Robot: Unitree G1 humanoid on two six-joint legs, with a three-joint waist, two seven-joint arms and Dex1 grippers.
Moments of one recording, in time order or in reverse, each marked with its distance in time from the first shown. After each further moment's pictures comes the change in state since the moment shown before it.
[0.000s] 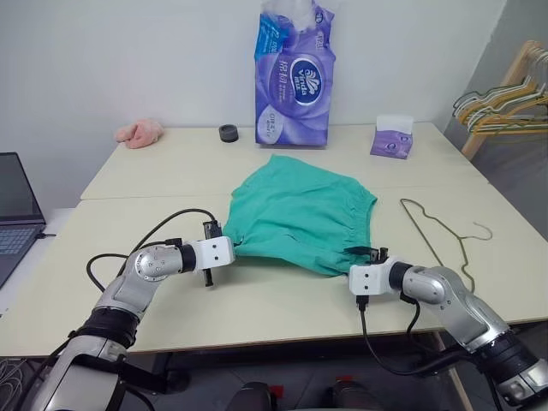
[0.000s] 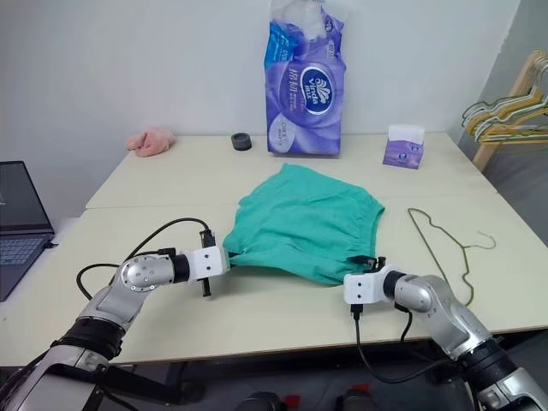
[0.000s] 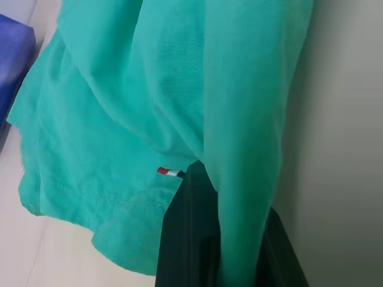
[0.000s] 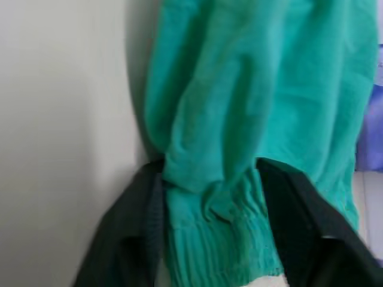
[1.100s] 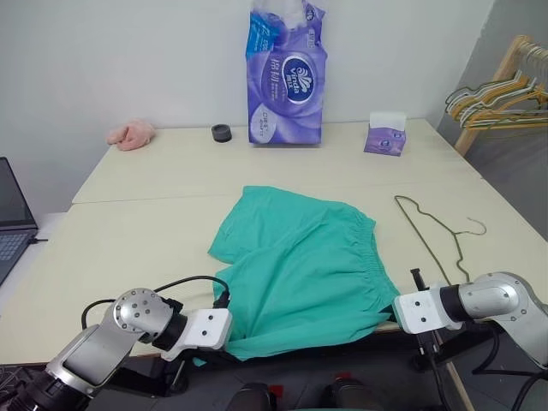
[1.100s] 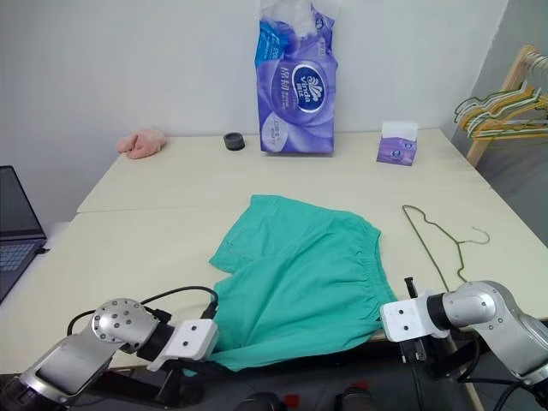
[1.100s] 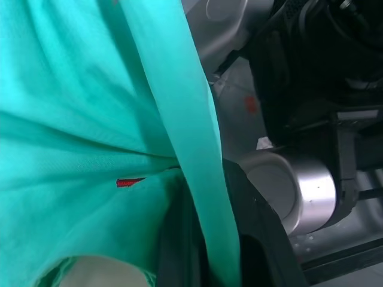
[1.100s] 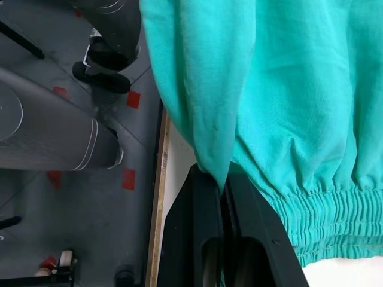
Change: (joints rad) left arm 0.439 0.275 -0.053 -0.794 -0.314 0.616 -0.495; right arm 0.220 -0.368 -0.151 -0.390 0.437 0.187 0.542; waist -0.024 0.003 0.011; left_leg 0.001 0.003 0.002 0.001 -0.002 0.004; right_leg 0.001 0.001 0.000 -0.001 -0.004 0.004
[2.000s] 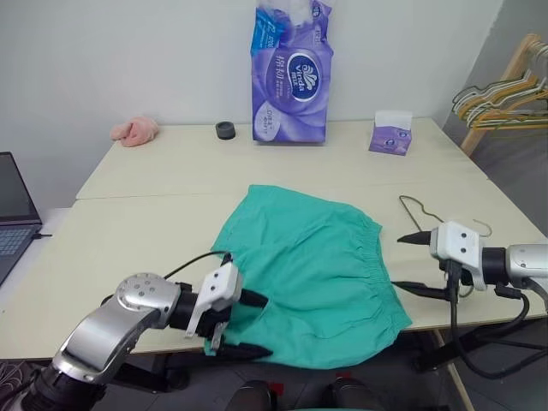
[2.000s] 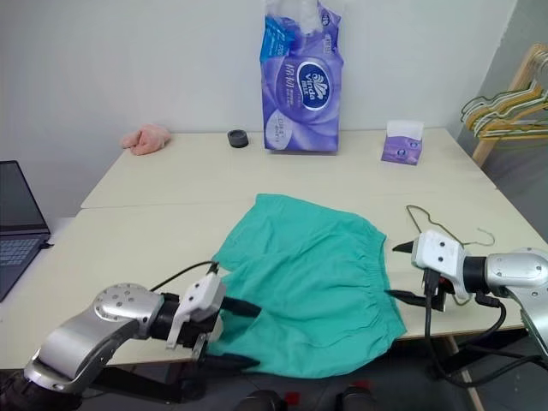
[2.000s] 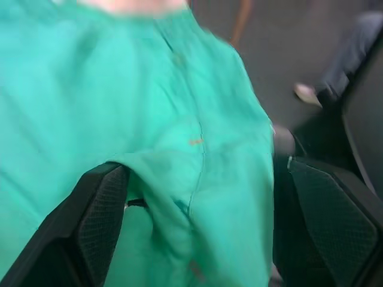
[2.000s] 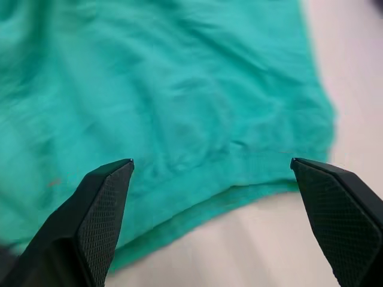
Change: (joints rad) left arm -0.201 -0.231 0.149 -0.101 -0.342 0.390 0.224; right arm -0.018 0.189 -0.432 0.002 0.321 0.499 -0.237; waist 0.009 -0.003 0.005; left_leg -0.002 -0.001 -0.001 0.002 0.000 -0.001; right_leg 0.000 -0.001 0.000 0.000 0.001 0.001
